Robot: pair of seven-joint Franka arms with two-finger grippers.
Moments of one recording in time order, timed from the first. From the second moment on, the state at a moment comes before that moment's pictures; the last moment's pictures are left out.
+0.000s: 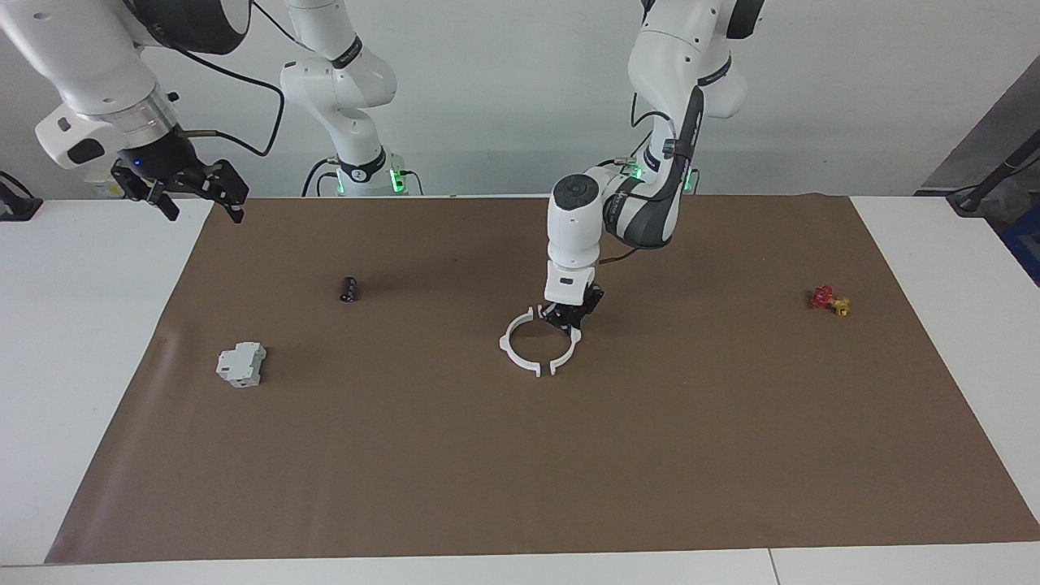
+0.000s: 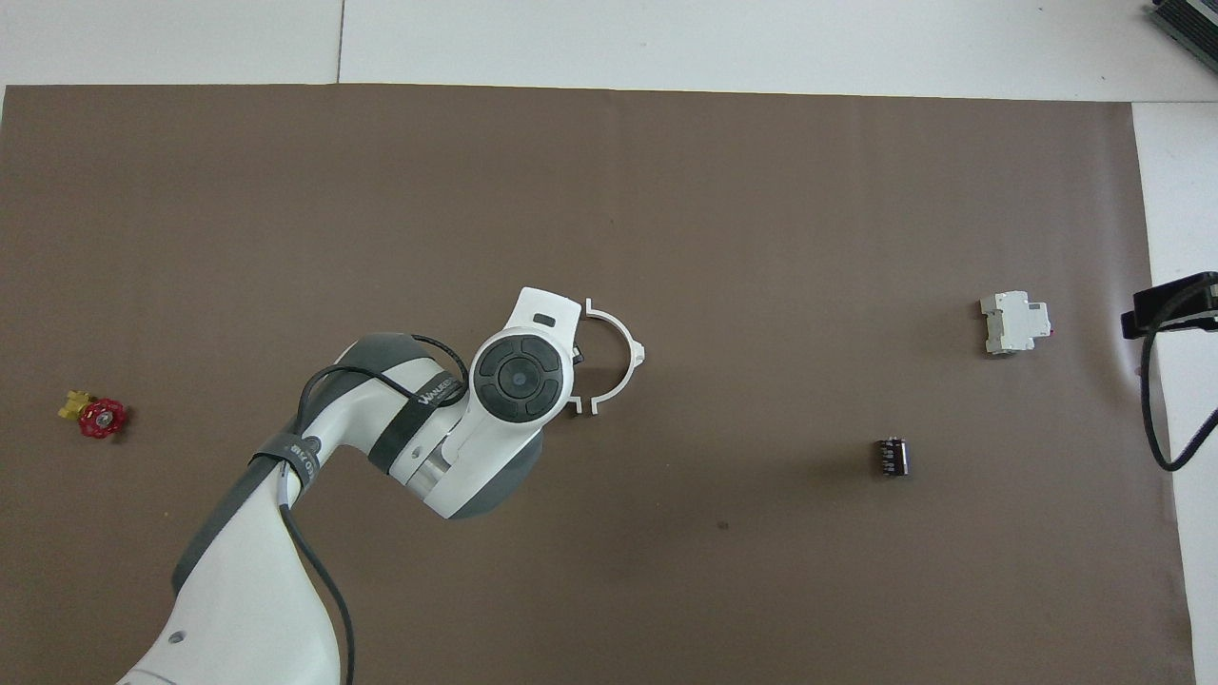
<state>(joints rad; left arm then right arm) -0.59 0.32 -0.05 -2.00 0.20 2.39 -1.19 0.03 0.00 -0.15 -1.56 -0.03 1.50 -0.05</state>
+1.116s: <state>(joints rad) -0.60 0.34 -0.05 -1.99 0.25 2.44 -1.22 0.03 0.00 -0.15 -1.56 -0.03 1.50 -0.05</state>
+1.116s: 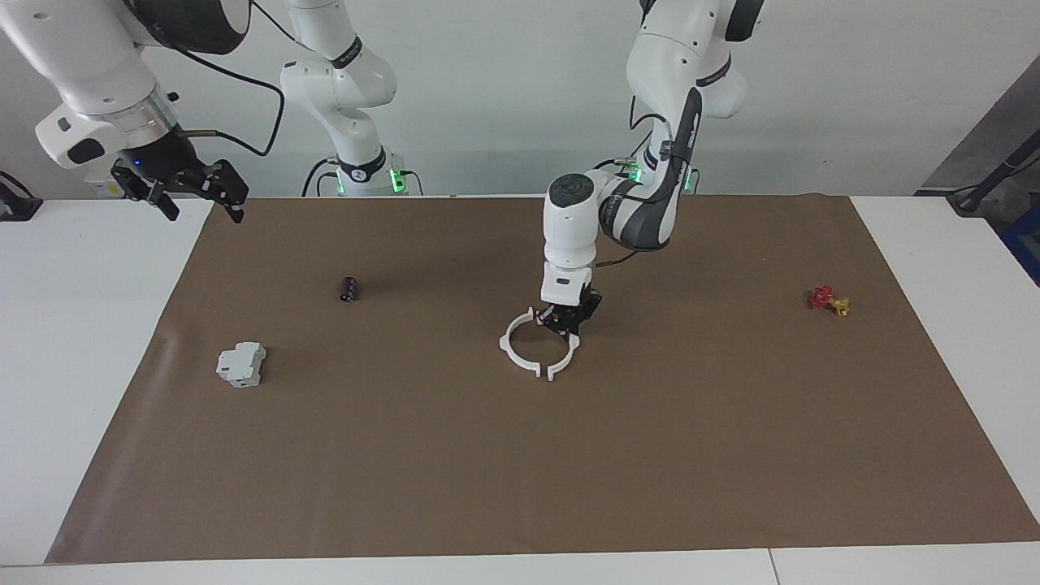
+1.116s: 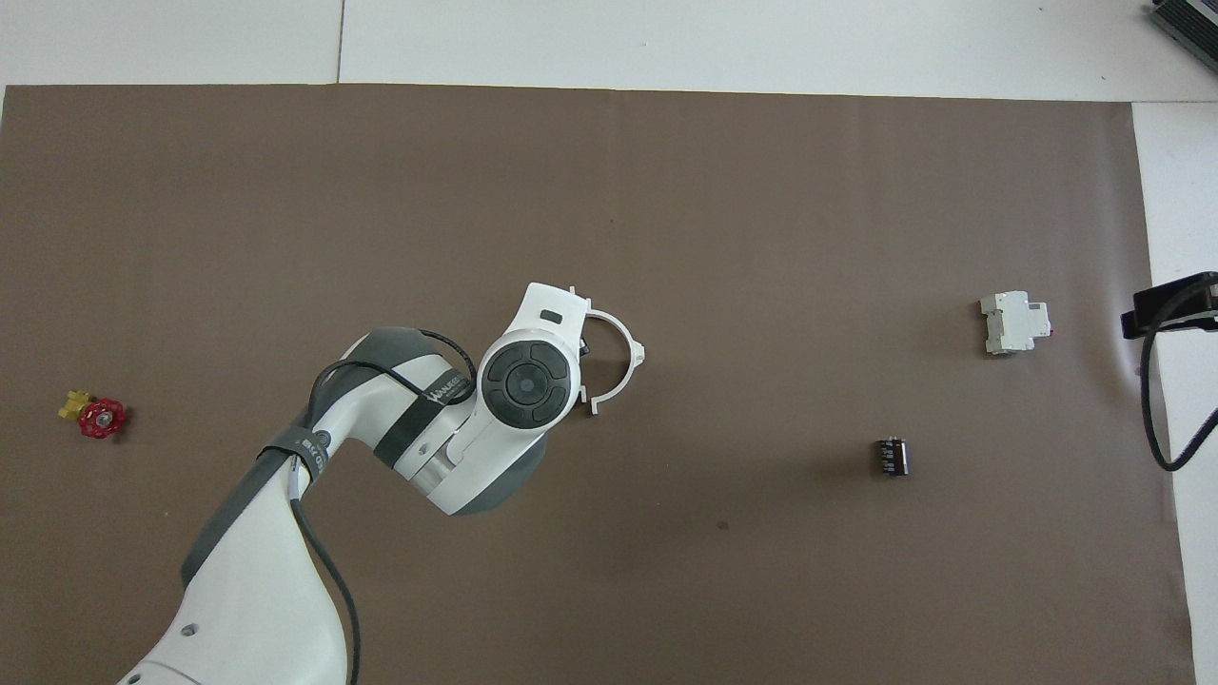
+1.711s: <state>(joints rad) -0.60 0.34 -0.05 -1.99 0.25 2.44 -1.22 0.03 0.00 -0.15 -1.56 -0.03 1.50 -0.05</state>
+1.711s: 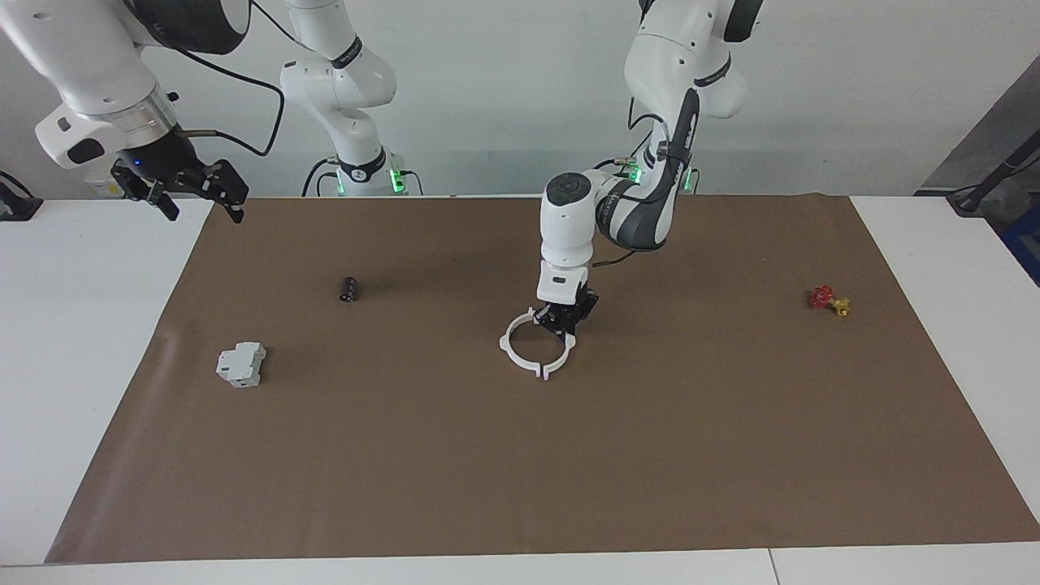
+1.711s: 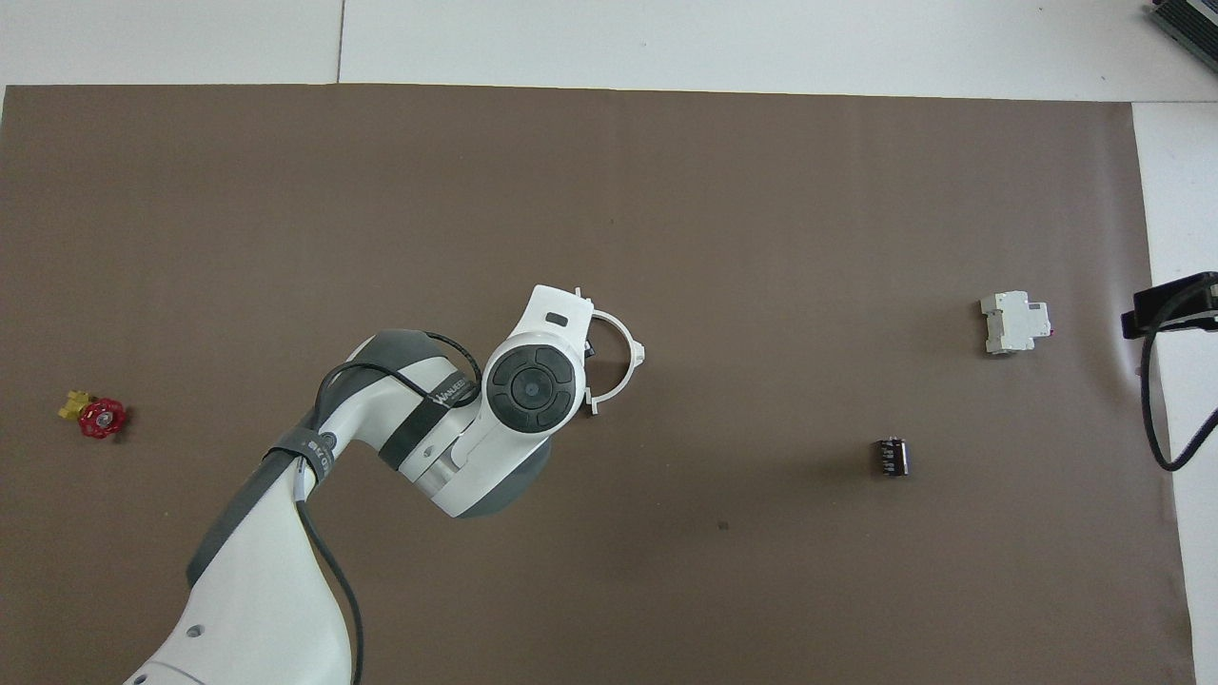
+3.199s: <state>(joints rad) -0.62 0.34 -0.05 -1.99 0.25 2.44 -1.22 0.03 0.00 -0.15 -1.56 -0.03 1.50 -0.05</state>
